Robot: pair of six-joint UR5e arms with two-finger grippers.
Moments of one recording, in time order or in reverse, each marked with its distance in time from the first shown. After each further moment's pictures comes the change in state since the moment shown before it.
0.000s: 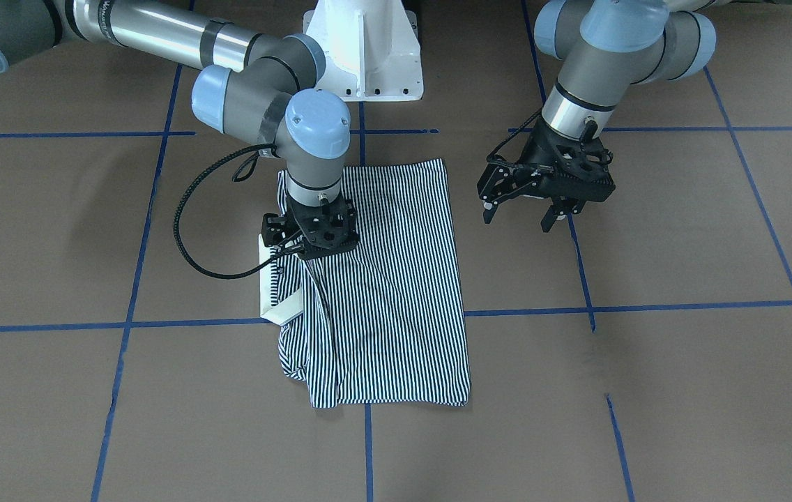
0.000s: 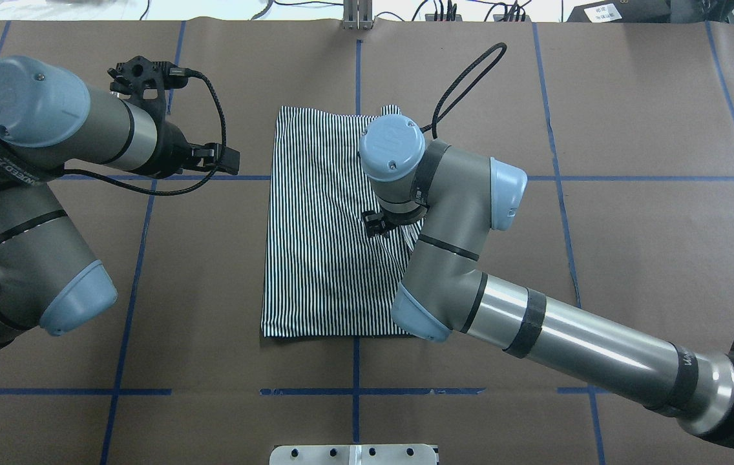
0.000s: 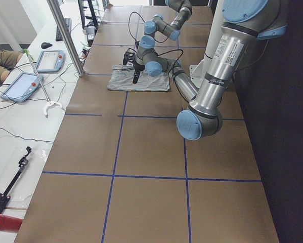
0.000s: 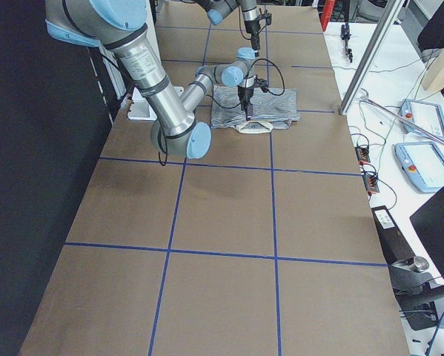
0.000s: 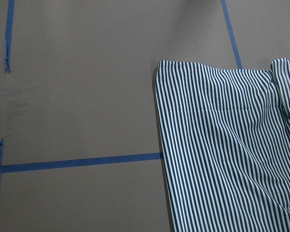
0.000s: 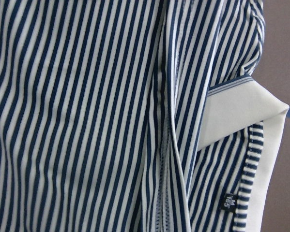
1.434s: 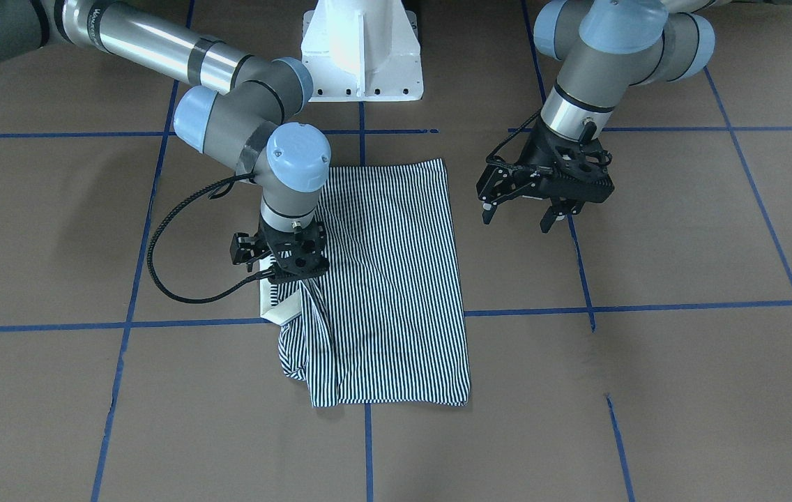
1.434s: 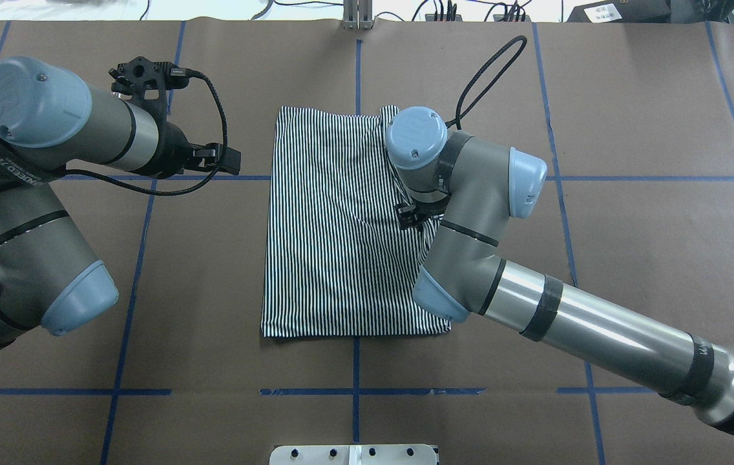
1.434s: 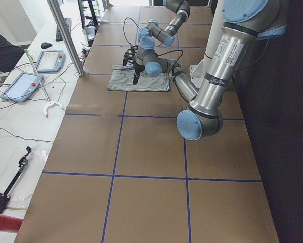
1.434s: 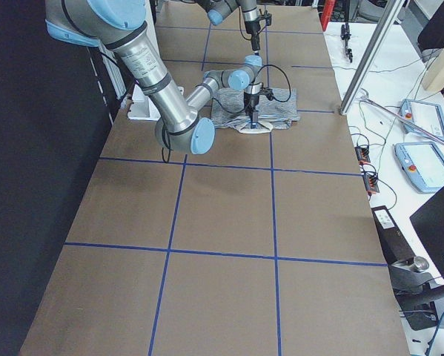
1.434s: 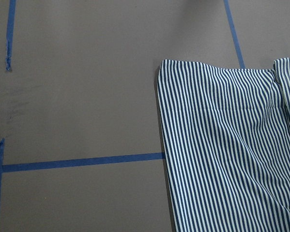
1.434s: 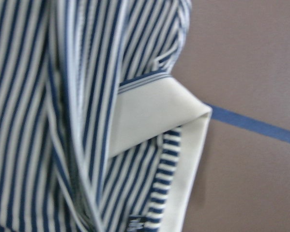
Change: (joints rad) left arm 0.001 -0.003 0.004 -0.003 0.000 -0.006; right arm 0.063 -0.062 -0.008 -0.049 -0.001 -0.079
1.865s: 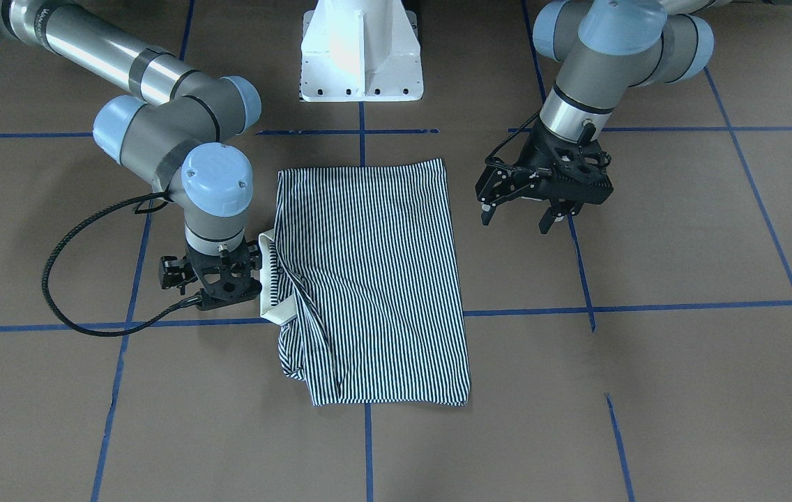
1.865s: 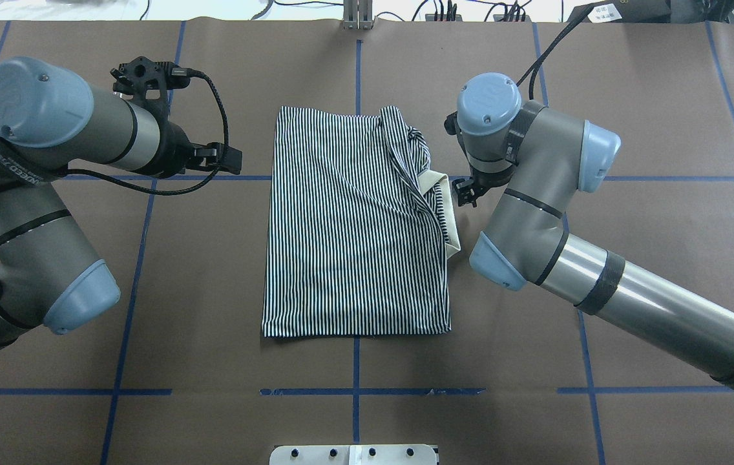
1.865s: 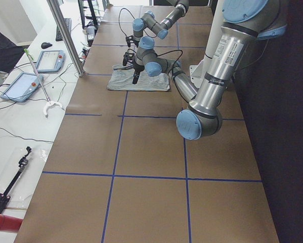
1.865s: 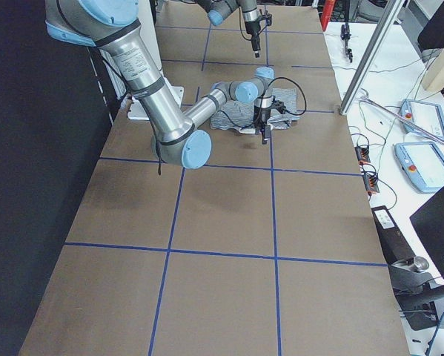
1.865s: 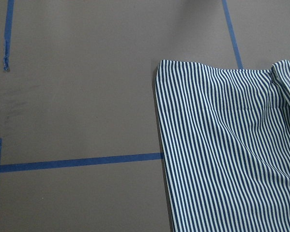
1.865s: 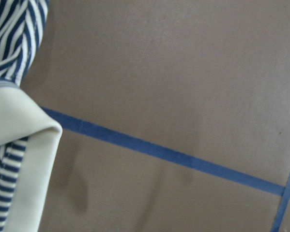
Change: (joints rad) left arm 0.000 -0.002 0.009 -0.011 0.000 -0.003; right arm 0.100 -0.093 0.065 0.007 0.018 -0.165
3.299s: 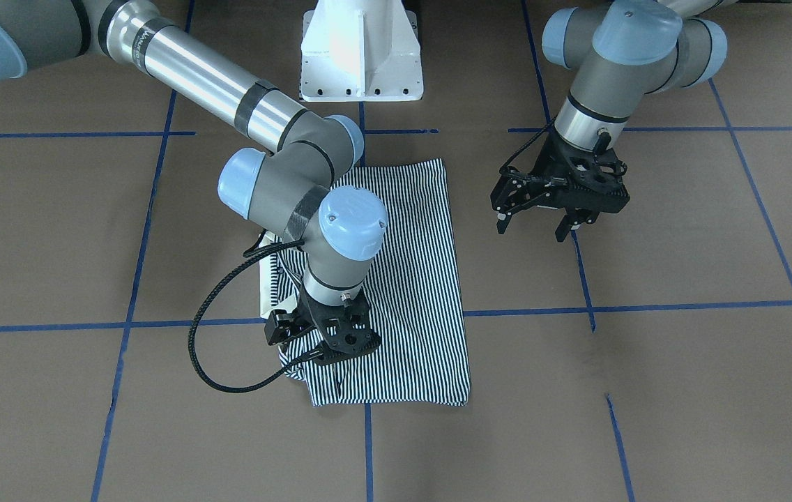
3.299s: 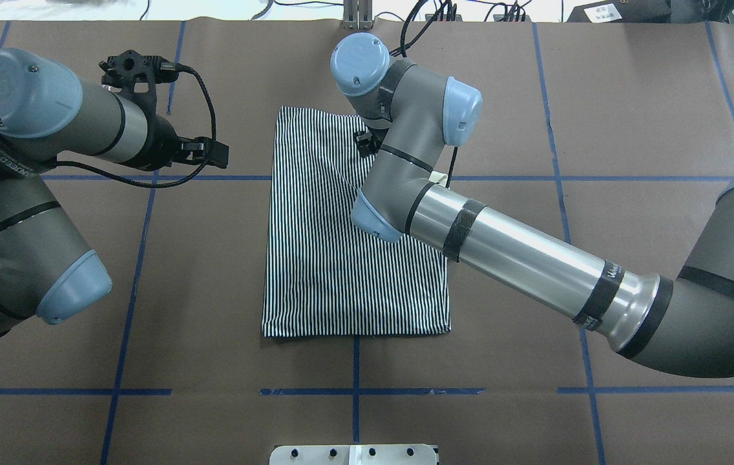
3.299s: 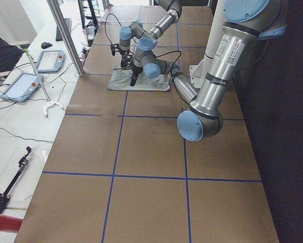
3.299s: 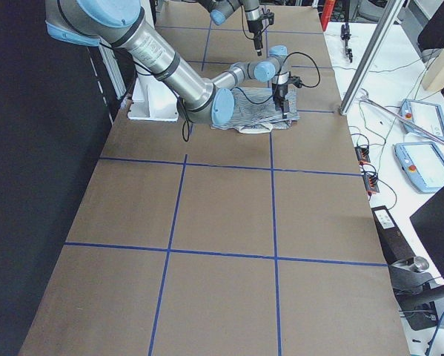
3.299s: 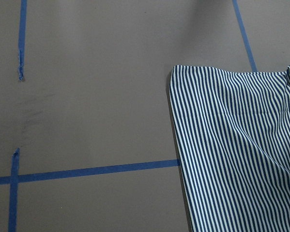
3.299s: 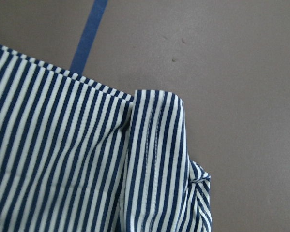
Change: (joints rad) left arm -0.027 0.013 0.012 0.008 -0.003 0.047; right arm -0.041 0.412 -0.525 0.210 -0.115 0.122
